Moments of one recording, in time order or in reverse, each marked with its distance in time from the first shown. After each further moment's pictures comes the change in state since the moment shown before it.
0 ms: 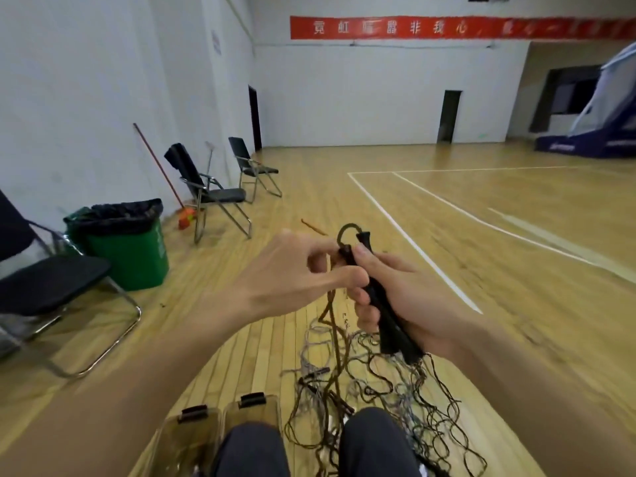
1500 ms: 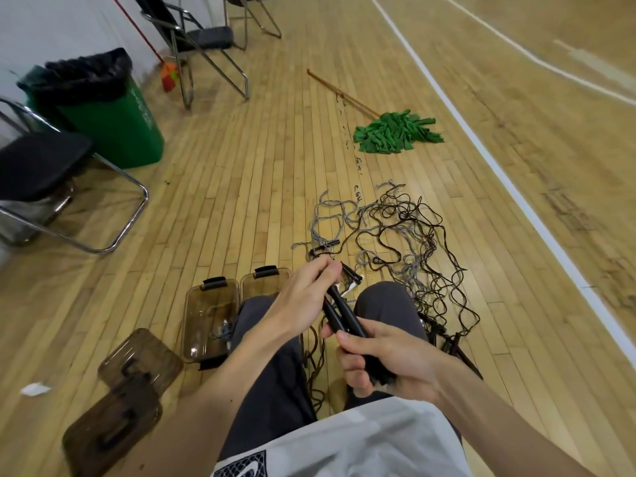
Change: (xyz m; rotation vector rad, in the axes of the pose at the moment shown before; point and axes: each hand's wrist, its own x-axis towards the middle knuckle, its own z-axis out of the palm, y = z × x) left_hand -0.094 -0.098 0.176 -0.502 -0.126 -0.730; right_hand -0.018 0.192 -0.037 0.559 -0.146 0.751
